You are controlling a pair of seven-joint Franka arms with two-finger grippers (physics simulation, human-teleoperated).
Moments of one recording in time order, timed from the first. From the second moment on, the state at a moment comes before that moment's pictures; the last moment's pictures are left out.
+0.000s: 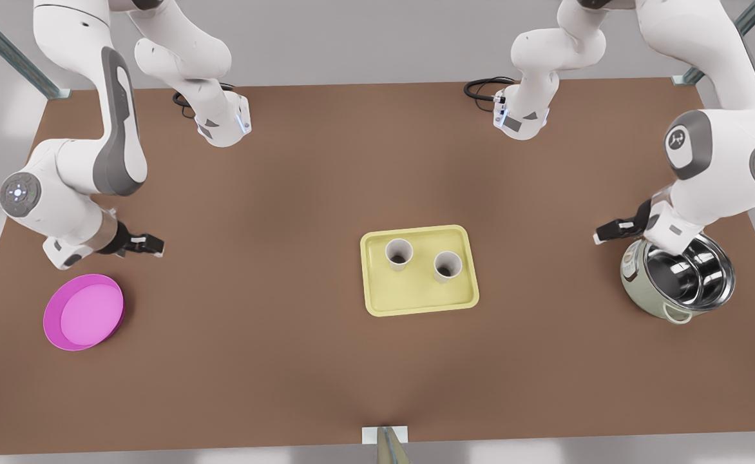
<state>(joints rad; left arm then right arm) 0.04 0.14 -0.01 -1.63 -0.12 1.71 -0.11 -0.04 0.09 0.00 -1.87 0.04 1.94 -0.02</state>
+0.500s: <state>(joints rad) -0.40 0.39 -0.01 -1.60 -0.01 1.92 -0.26 0.37 0.44 0.17 -1.49 0.06 2.09 0.02</state>
